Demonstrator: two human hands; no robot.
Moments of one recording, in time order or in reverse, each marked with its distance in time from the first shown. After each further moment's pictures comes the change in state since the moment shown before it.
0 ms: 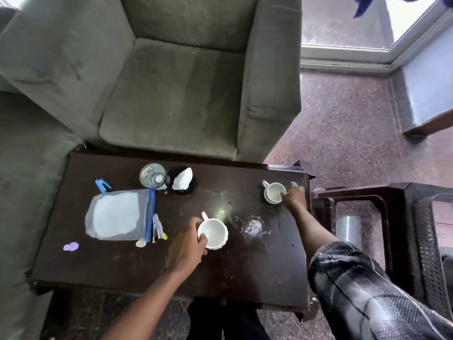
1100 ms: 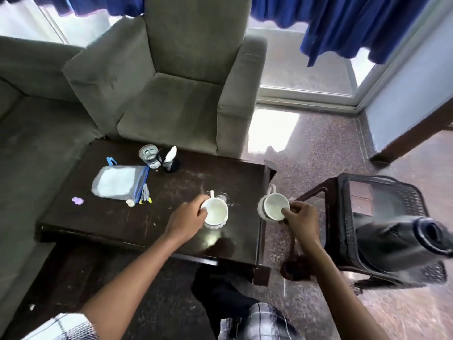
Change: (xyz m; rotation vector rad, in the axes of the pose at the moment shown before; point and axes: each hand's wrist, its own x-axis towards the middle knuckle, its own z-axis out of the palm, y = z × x) left_hand -0.198 0.071 0.072 0.063 0.213 0.322; right_hand -0.227 0.195 -0.142 0.451 0.184 -0.411
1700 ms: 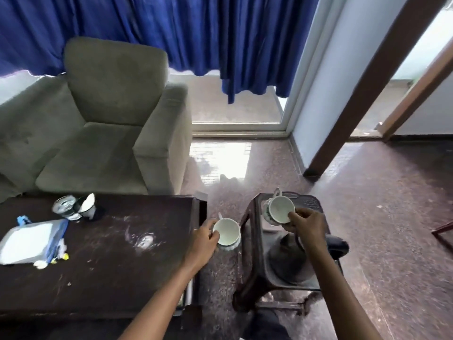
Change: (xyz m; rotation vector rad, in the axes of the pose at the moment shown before) left_hand 0.003 0.259 0.134 -0.288 -0.084 0.115; right_hand 0.065 0.077 -0.258 0.371 0.200 0.156
